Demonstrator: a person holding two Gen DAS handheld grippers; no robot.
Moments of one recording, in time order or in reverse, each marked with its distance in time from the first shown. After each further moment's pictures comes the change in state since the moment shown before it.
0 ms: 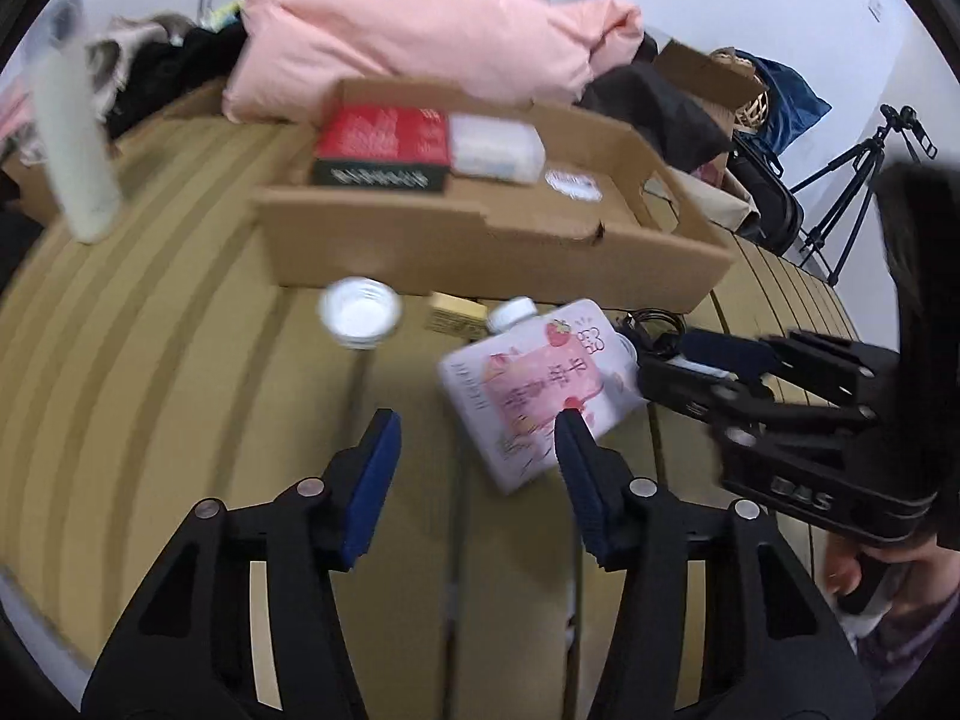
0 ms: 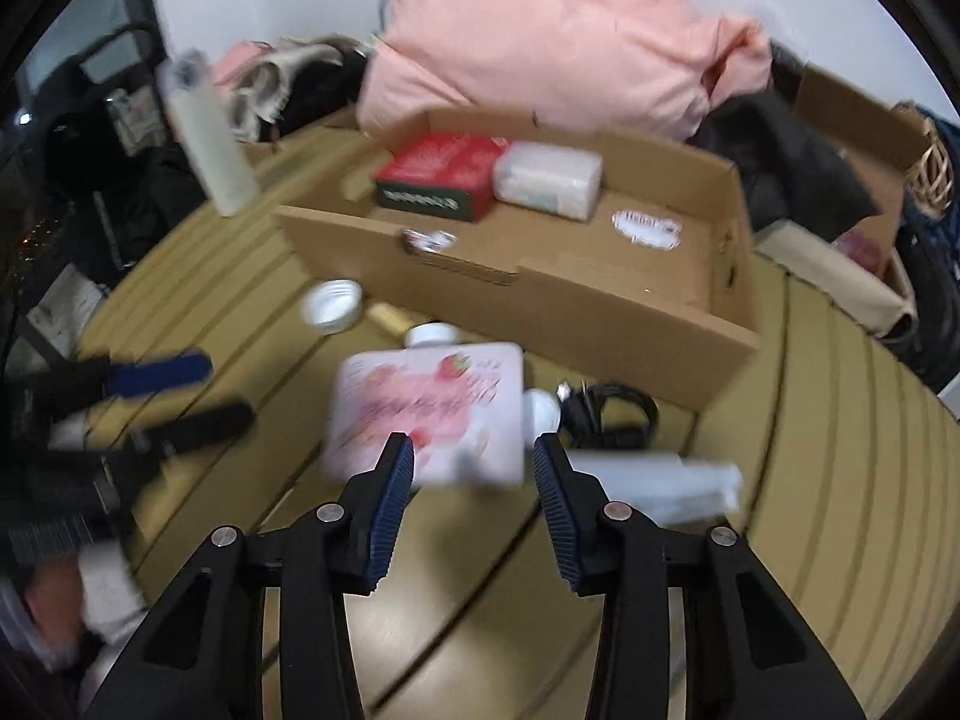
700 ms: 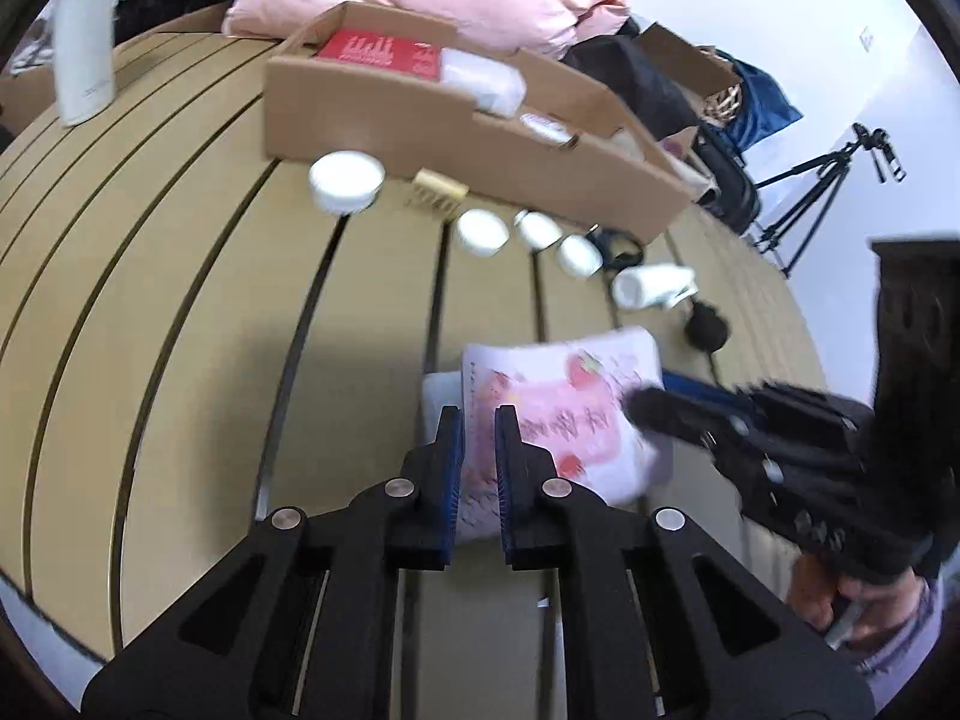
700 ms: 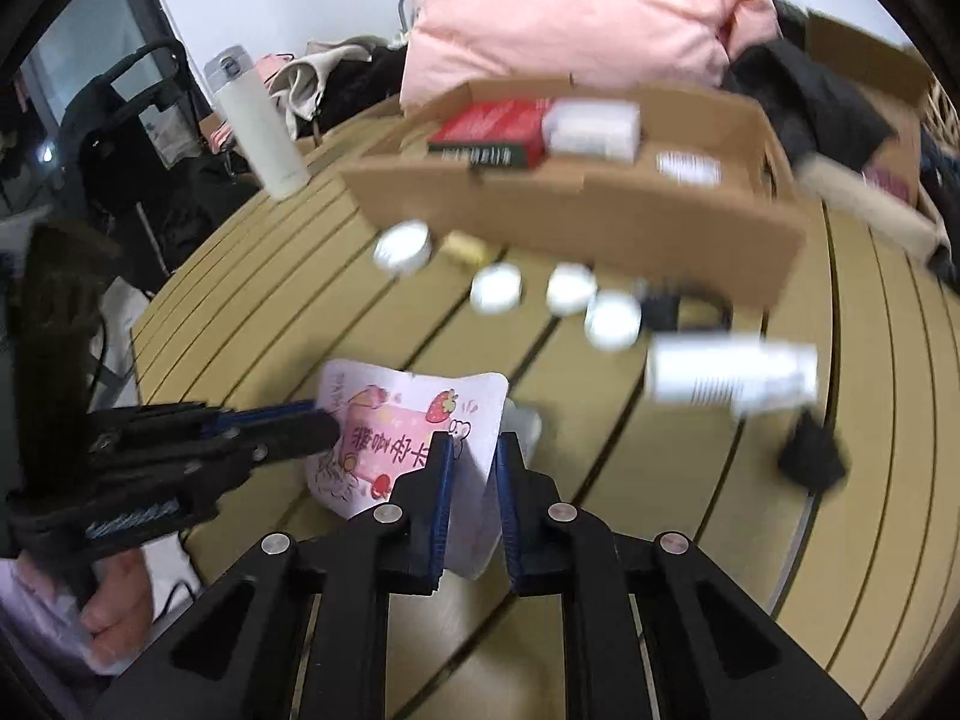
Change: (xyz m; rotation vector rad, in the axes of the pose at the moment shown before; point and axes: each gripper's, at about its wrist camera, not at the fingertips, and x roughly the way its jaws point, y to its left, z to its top) left arm -0.022 0.017 -0.066 -0.077 0.047 -0.125; right arm -0.019 0.025 -0.062 0.058 -0.002 0.136
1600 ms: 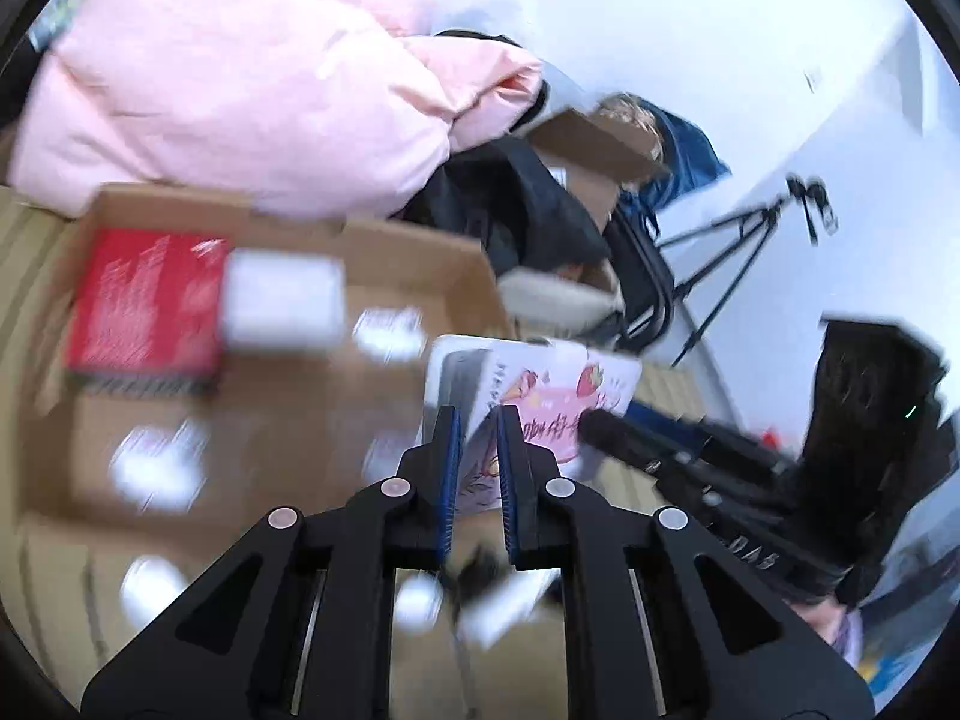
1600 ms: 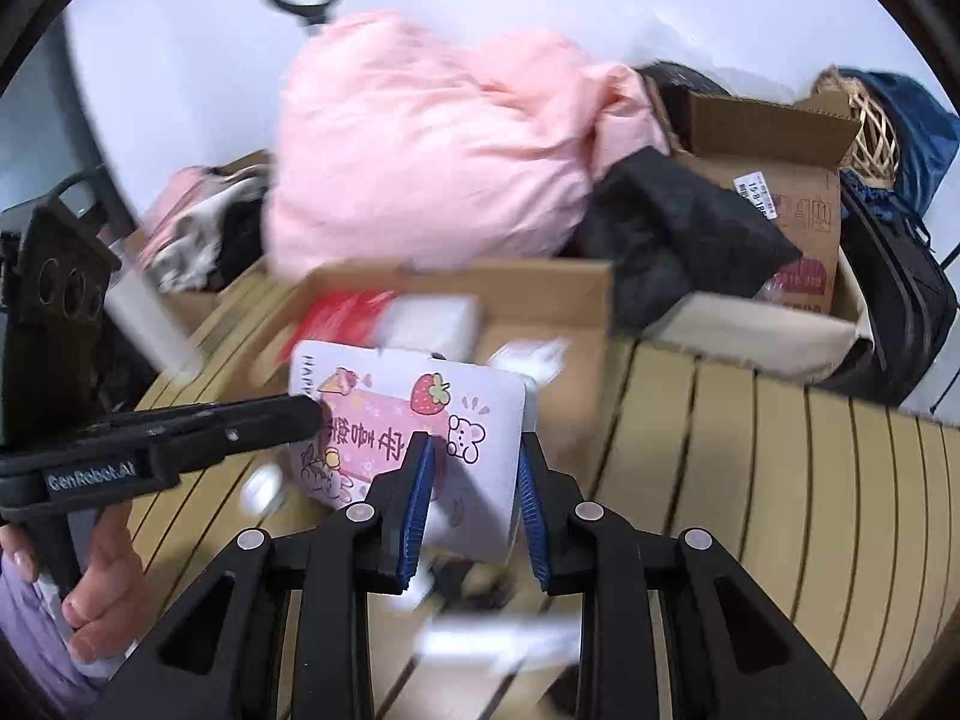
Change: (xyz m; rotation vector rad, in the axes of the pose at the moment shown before) left arm 0.075 -0.067 0.238 0.030 0.003 -0.288; right arm -0.037 -0.123 0.159 0.152 -0.165 -0.126
